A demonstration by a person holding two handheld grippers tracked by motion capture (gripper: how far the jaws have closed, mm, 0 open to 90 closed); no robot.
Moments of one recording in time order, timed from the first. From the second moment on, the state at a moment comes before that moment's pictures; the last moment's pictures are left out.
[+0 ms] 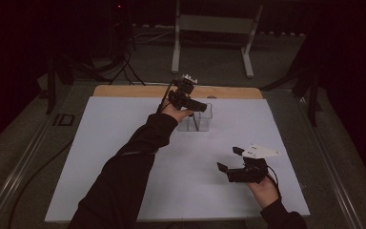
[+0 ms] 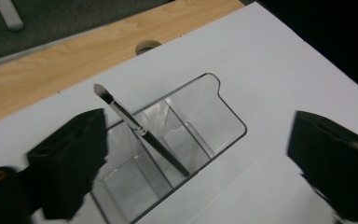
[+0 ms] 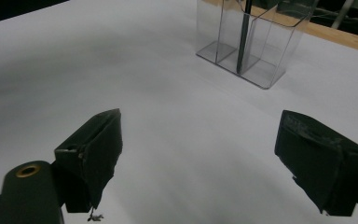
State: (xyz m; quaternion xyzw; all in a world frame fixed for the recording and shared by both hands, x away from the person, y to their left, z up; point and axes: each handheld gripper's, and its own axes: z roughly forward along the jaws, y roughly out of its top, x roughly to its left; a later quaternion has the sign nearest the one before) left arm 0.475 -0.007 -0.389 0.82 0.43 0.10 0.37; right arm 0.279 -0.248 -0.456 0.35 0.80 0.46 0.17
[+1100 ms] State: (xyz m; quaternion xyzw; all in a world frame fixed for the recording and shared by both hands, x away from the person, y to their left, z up) left arm 0.398 0.045 -0.349 0.84 0.29 0.06 0.44; right arm 0.276 -0.245 -0.455 0.33 0.81 0.46 0.16
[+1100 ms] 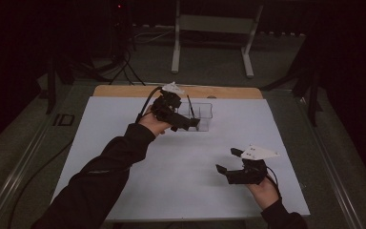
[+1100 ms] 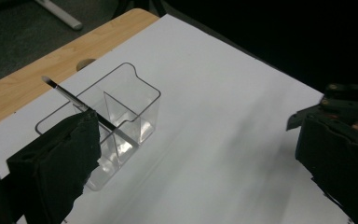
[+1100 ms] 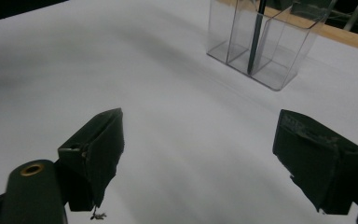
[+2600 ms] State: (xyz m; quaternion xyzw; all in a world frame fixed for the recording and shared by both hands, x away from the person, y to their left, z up) left arm 0.299 0.113 -0.435 0.86 0.24 0.00 0.45; right arm 0.266 -0.266 -0.466 0.32 0.81 0.47 0.14
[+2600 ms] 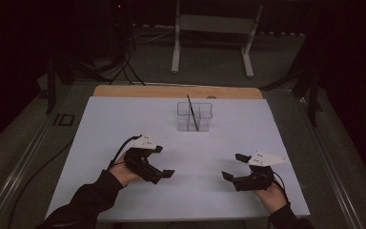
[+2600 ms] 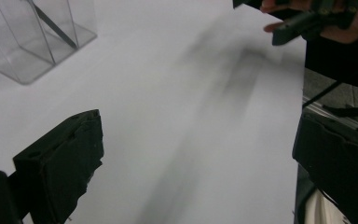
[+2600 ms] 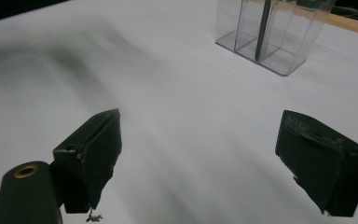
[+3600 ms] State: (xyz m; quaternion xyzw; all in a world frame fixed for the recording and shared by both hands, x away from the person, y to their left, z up) left arm 0.263 0.183 -0.492 0.84 0.27 0.02 0.46; right arm 0.260 -0.271 -0.478 0.31 0.82 0.46 0.12
